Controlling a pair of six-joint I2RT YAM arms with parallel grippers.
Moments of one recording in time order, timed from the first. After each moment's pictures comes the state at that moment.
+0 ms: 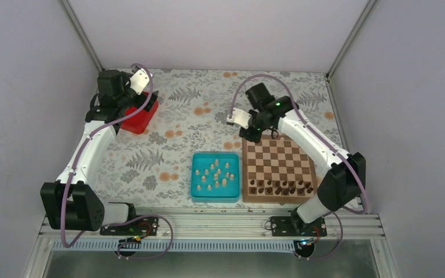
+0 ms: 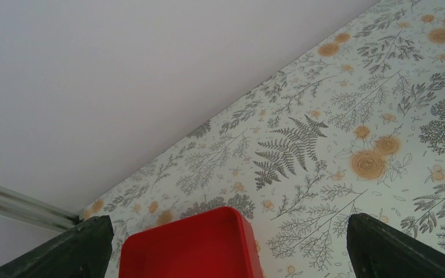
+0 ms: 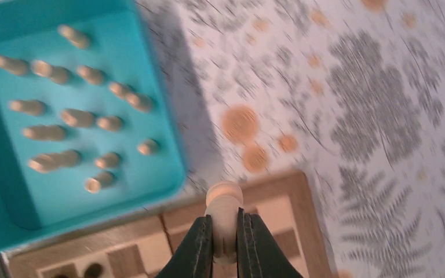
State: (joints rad) left arm -0.04 1.30 1.15 -0.29 0.23 0.51; right arm 0.59 1.55 1.42 -1.03 -0.21 -0.70
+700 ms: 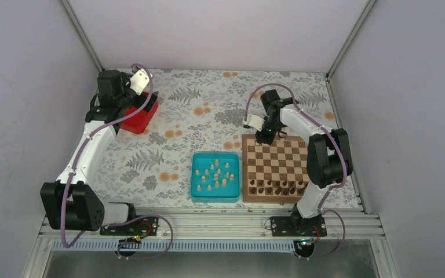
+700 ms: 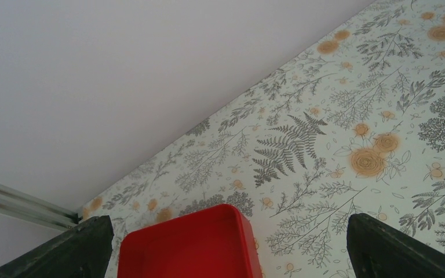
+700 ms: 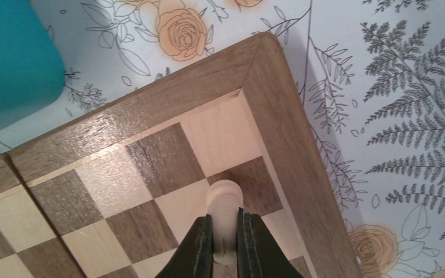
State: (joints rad) left arm -0.04 1.30 1.15 -0.30 0.23 0.51; right arm 0.30 1.78 1.30 -0.95 -0.17 -0.83
